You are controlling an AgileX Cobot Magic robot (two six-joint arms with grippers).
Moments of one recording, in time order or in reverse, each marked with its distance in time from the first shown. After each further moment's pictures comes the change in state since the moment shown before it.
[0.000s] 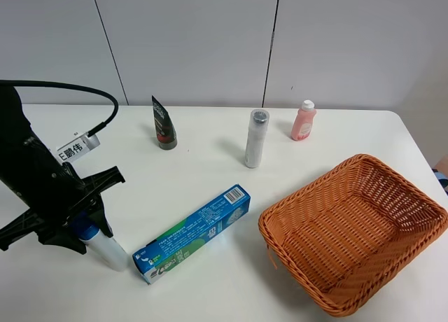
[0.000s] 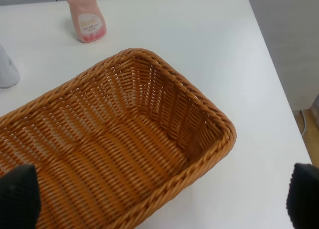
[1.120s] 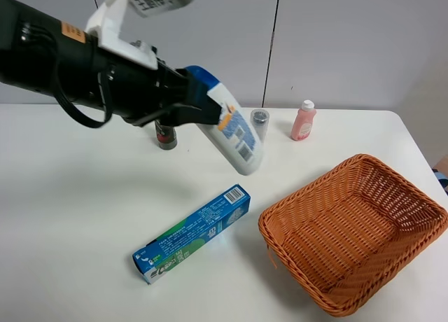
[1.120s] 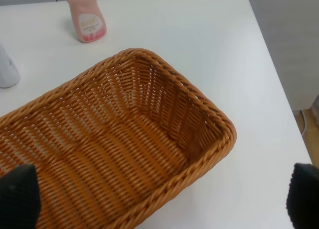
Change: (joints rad) left arm -0.429 -0.116 -0.322 -0.190 -0.464 0.870; right arm 0.000 0.000 0.000 0.000 0.000 0.000
